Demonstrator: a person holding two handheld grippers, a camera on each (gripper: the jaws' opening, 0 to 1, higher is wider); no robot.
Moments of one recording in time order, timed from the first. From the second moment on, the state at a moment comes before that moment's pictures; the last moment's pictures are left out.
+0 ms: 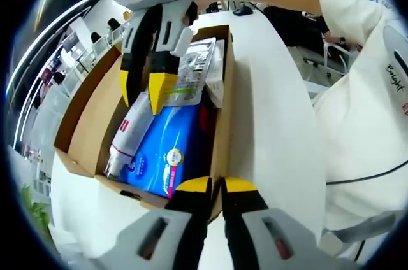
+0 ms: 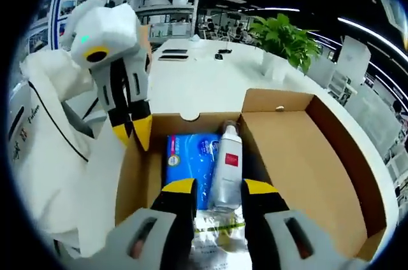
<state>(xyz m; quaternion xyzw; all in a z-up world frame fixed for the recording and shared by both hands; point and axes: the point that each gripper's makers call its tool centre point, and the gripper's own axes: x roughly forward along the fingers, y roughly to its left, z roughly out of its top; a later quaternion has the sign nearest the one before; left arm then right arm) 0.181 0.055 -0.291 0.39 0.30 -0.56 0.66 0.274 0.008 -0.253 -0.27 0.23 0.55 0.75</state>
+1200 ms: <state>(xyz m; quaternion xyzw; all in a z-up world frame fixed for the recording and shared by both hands) 0.181 0.054 -0.290 0.39 0.30 -0.57 0.66 0.275 0.029 -0.274 -0.38 0.43 0.53 0.62</state>
